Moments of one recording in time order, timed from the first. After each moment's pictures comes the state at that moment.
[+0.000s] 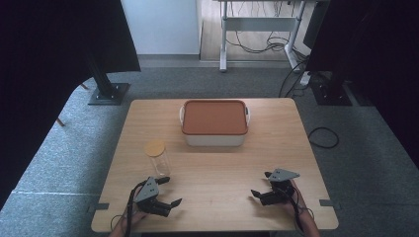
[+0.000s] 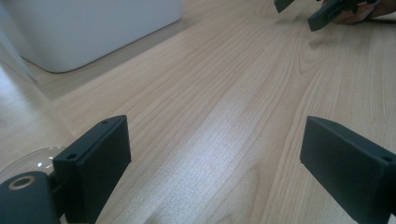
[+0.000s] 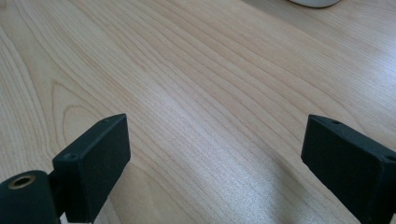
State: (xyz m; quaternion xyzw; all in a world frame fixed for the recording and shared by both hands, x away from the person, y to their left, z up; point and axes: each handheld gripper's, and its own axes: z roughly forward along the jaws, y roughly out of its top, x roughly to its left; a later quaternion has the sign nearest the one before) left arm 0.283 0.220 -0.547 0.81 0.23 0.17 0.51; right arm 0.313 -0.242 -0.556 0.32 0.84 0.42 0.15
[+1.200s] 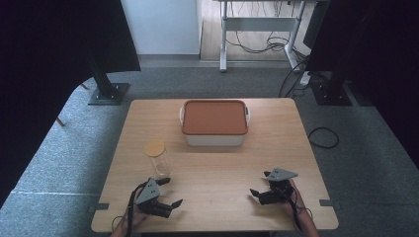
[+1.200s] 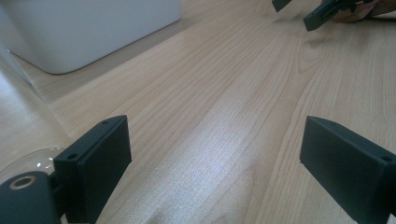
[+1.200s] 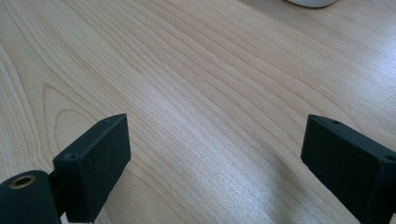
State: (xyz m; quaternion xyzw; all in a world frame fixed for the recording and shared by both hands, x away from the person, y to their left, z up) left arm 0.278 0.215 -0.547 0.81 0.23 0.17 0.50; right arm 0.315 -0.238 -0.556 0.33 0.83 0.41 0.16
